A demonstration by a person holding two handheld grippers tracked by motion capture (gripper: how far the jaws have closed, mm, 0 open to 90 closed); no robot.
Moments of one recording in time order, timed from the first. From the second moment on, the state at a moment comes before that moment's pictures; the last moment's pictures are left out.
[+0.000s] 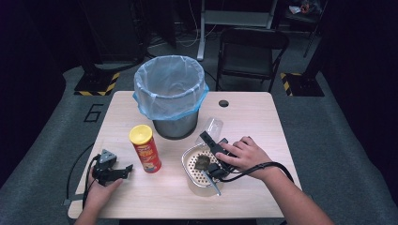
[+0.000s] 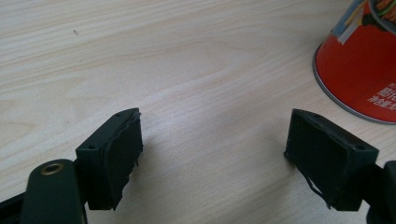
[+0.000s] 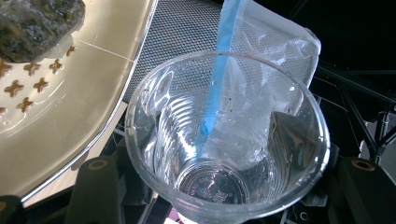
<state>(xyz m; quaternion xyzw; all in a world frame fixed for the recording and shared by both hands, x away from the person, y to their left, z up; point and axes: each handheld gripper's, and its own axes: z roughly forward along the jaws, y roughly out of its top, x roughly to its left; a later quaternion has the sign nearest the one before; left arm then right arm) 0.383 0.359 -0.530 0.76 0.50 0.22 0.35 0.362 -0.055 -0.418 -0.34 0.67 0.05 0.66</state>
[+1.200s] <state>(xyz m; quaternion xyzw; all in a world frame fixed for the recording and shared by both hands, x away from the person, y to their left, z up) 0.383 0.359 -0.530 0.76 0.50 0.22 0.35 0.357 -0.053 -0.414 -0.34 0.64 0.06 0.69</state>
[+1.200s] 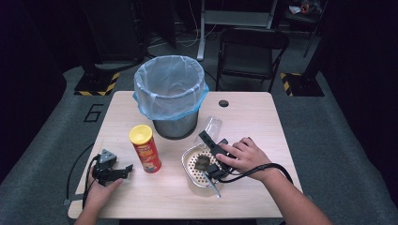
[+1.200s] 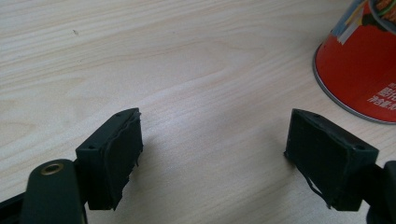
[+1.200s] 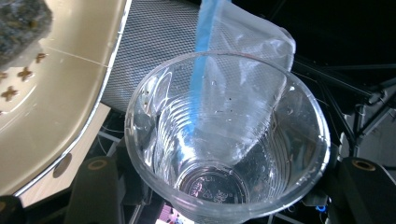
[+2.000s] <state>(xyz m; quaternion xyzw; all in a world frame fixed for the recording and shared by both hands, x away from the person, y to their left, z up) 0.383 0.359 -0.530 0.76 0.50 0.22 0.35 0.370 -0.077 -0.369 0.05 0.73 0.48 0.48</state>
